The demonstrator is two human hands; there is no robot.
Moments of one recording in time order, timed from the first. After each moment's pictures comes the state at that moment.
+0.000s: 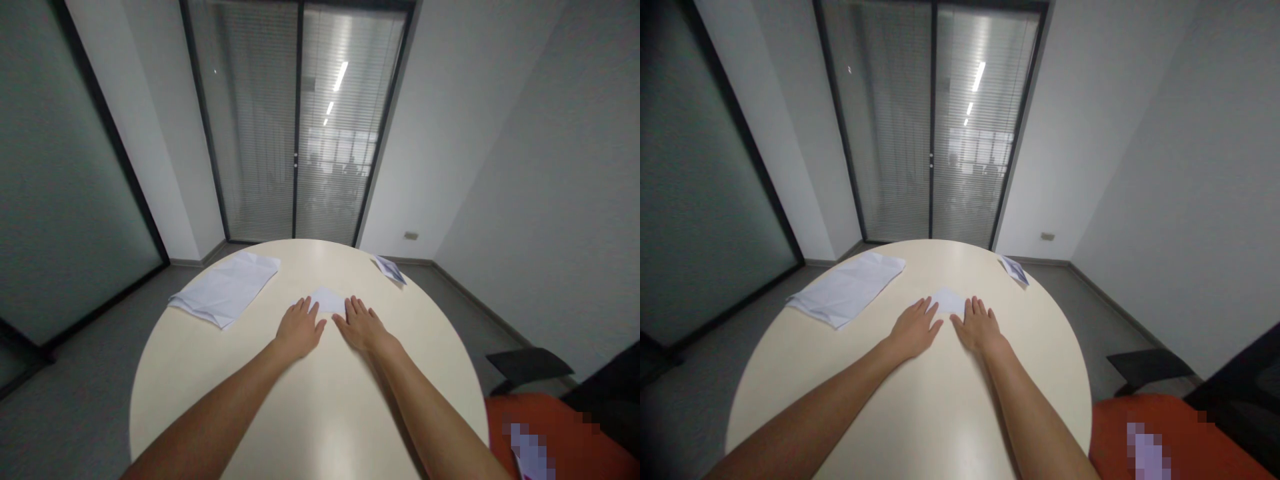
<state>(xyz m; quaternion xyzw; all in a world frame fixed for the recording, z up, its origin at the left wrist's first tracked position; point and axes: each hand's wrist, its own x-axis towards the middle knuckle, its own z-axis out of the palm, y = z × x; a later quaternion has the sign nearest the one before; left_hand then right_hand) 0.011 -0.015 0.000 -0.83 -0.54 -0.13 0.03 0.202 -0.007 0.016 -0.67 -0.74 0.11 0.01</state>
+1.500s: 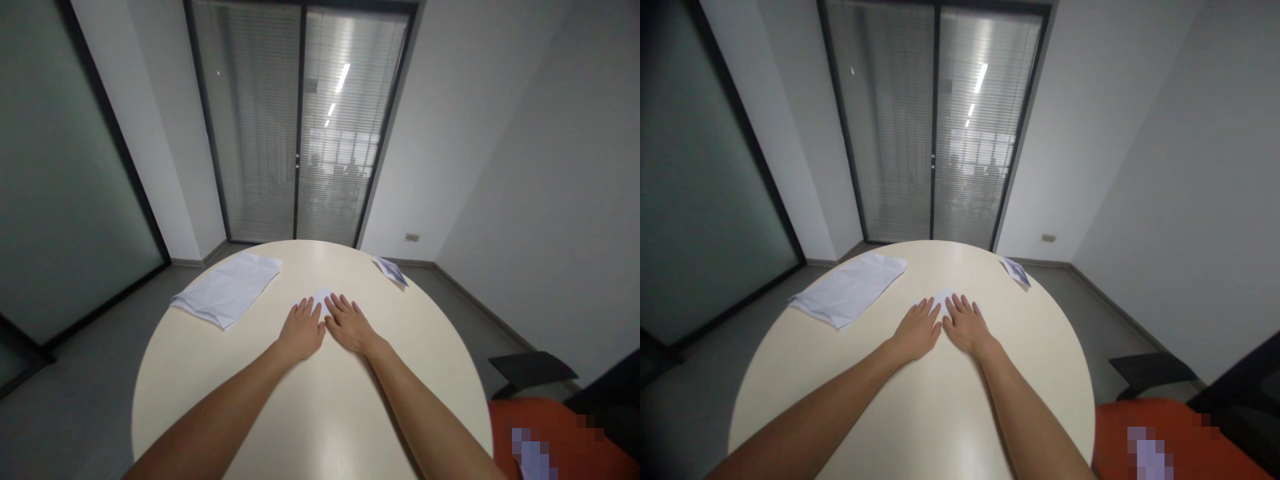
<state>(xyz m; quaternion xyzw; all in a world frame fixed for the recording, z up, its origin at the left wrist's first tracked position) 0.012 -0.011 -0.007 -0.83 -0.54 -0.11 0.02 0.182 0.000 0.015 -0.57 -0.81 0.09 0.05</state>
